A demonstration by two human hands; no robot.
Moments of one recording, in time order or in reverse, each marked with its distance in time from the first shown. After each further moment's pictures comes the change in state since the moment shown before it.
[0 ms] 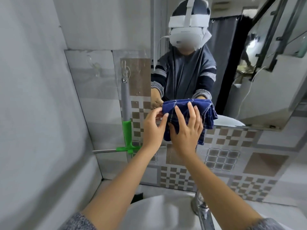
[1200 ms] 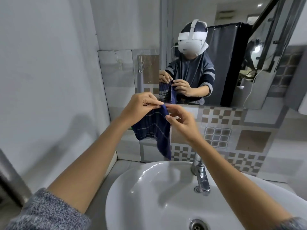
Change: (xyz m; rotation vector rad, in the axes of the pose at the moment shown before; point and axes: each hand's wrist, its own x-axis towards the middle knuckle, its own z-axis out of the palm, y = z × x) left_hand -0.025 0.086 -0.142 0.192 -0.458 0.352; right_hand -0.027 -0.049 -0.144 1.066 -0.604 0.088
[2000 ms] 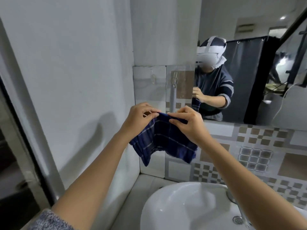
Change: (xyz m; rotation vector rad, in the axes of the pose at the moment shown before) left_hand -0.038 -0.053 -0.081 0.066 0.169 -0.238; right_hand 0.066 -0.031 0.076 -0.435 0.015 -0.214
